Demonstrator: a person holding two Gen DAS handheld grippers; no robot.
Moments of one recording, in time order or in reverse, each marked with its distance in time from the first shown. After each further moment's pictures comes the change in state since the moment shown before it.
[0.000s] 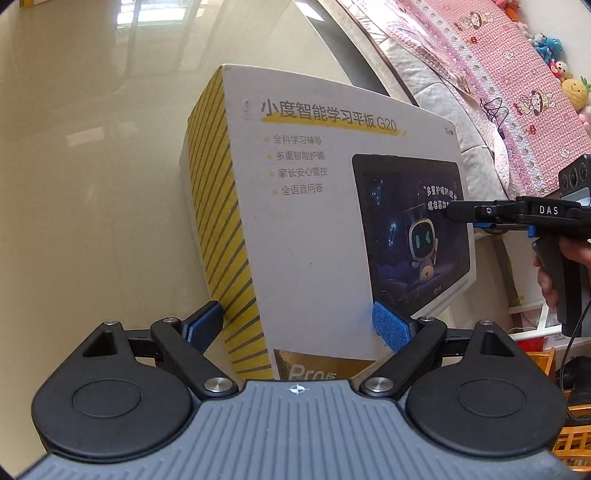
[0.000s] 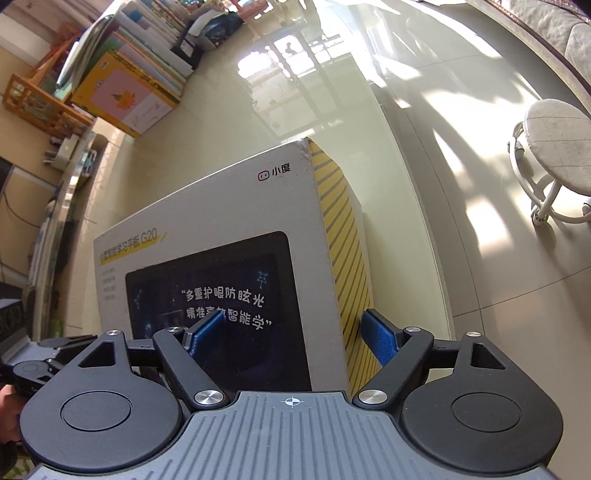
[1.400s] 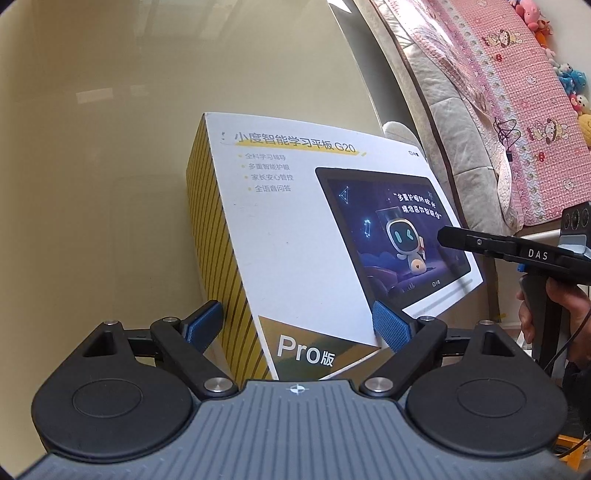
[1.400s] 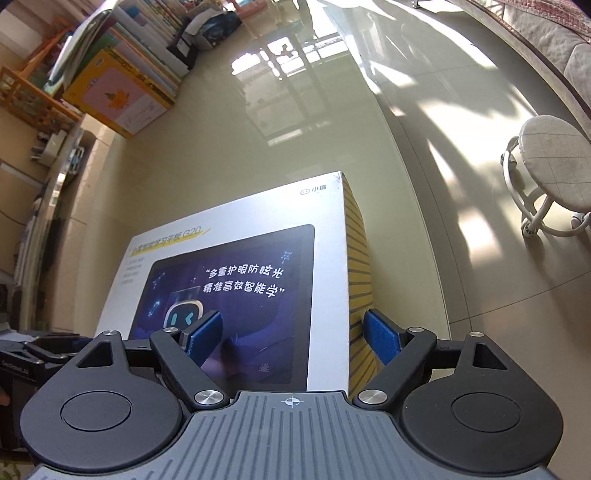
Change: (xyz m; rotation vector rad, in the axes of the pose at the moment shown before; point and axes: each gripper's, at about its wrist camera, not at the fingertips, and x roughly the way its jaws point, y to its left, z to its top) left arm -0.015 0.012 0.034 -0.131 0.084 -0.025; right arm 0.003 0.023 0.012 -0.017 0.001 -0.058
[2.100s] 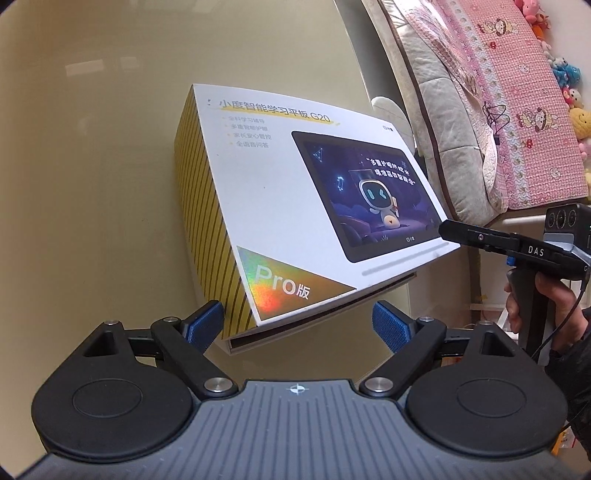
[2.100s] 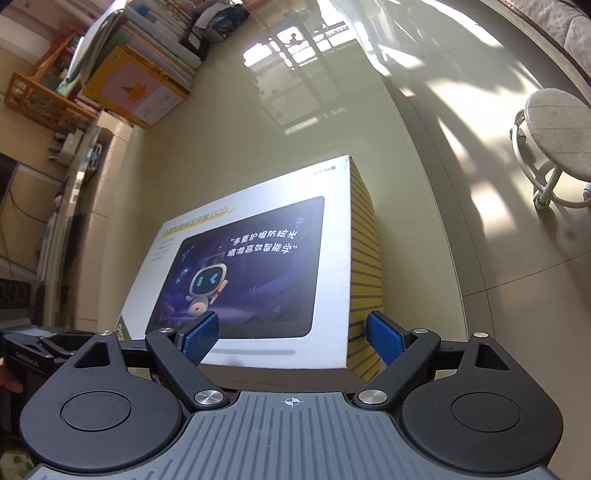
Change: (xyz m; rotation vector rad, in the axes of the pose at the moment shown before) left arm -0.002 0.003 -0.010 -0.048 0.085 -0.082; right arm -0.018 -0.014 -0.024 0.064 0.035 0.103
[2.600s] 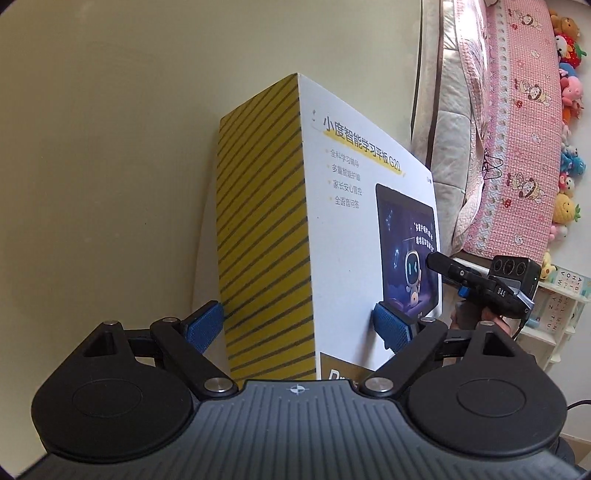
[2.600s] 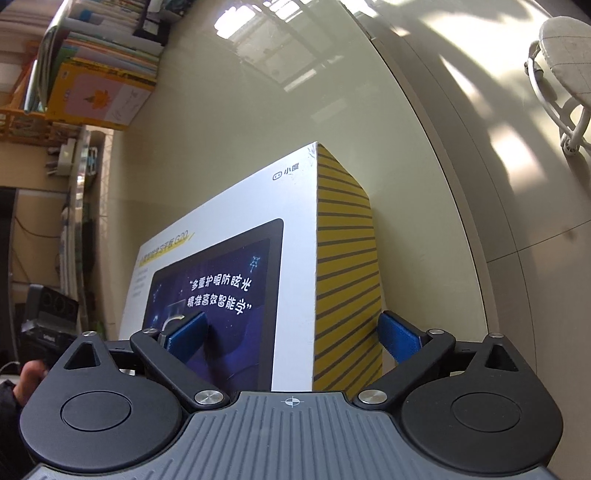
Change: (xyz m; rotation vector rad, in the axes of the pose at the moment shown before) left arm 0.050 0.080 0.057 -0.309 0.159 -0.219; right arm 0.061 -0.041 0.048 0.114 0.166 0.074
